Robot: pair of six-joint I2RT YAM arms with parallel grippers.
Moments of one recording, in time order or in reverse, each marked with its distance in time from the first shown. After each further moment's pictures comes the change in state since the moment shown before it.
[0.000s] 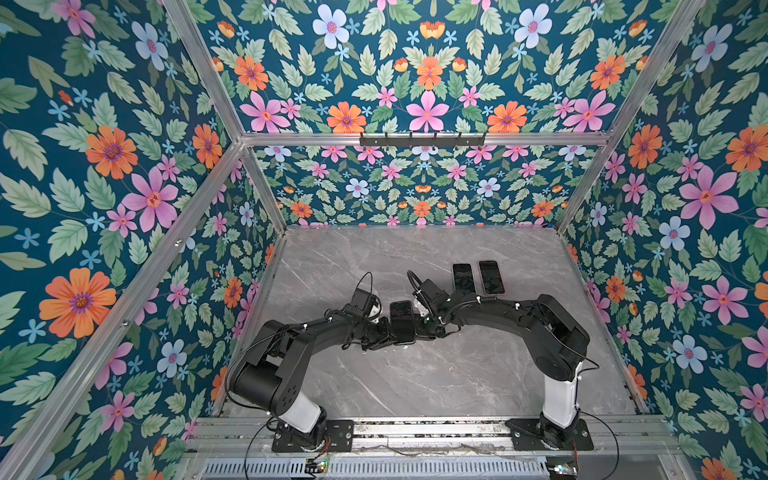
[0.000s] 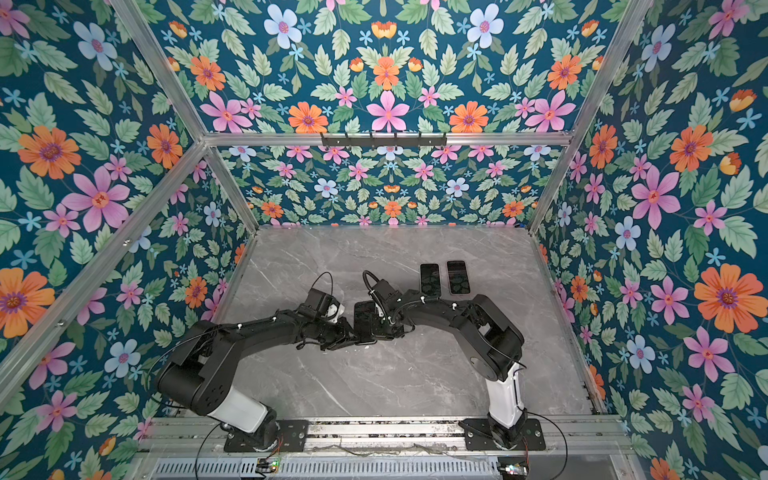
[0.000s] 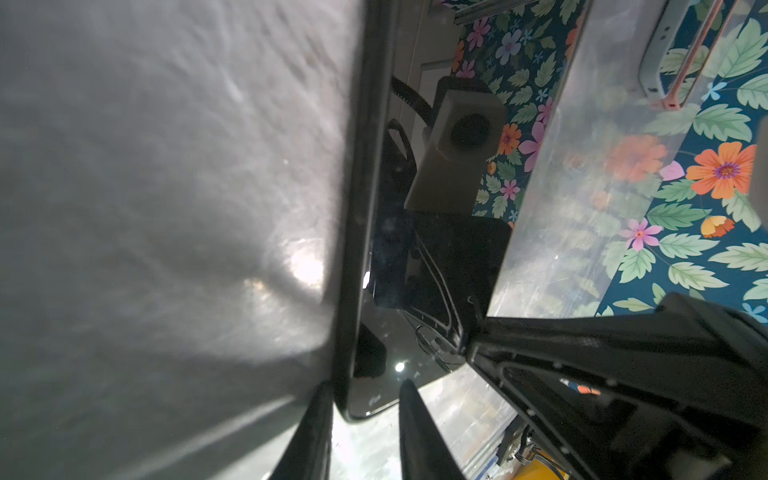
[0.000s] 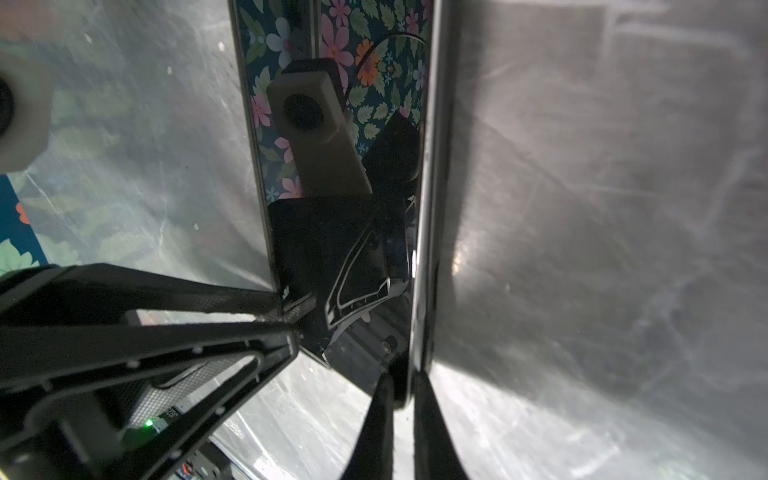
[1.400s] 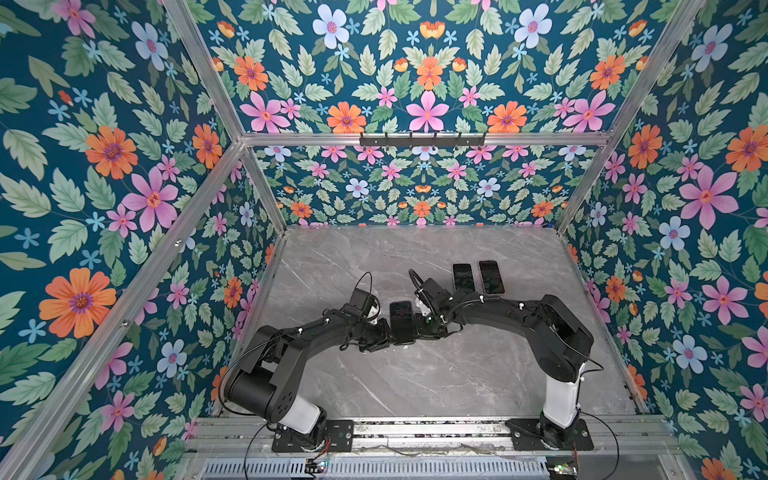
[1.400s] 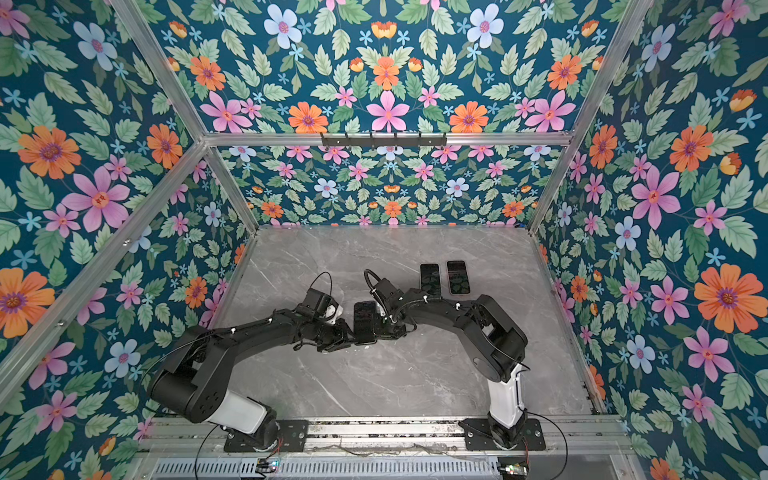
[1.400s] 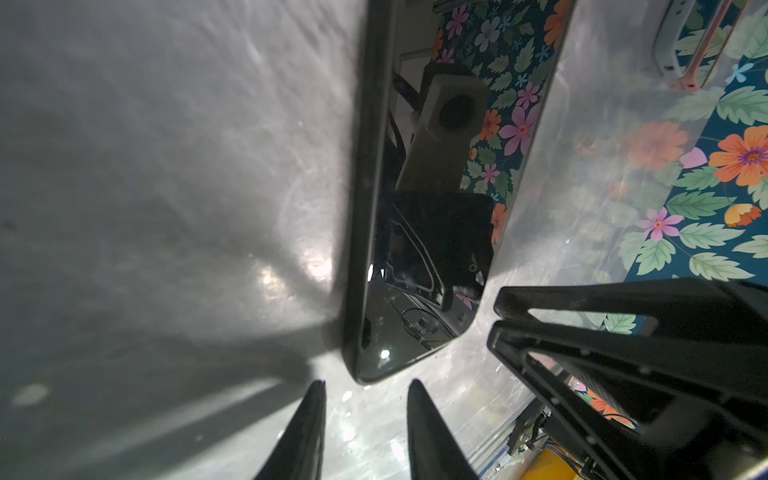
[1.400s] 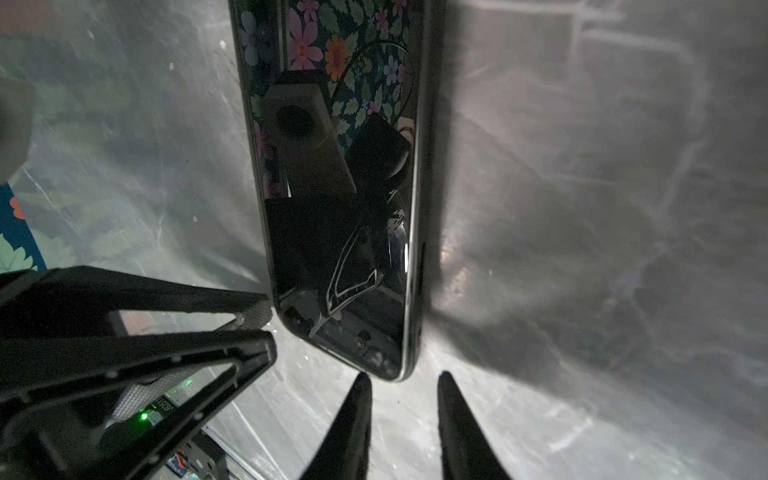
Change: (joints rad) left arm 0.011 -0.042 0.007 -0.089 -0.015 0.045; right arm -0.016 -0.032 0.006 -0.042 0.010 -0.031
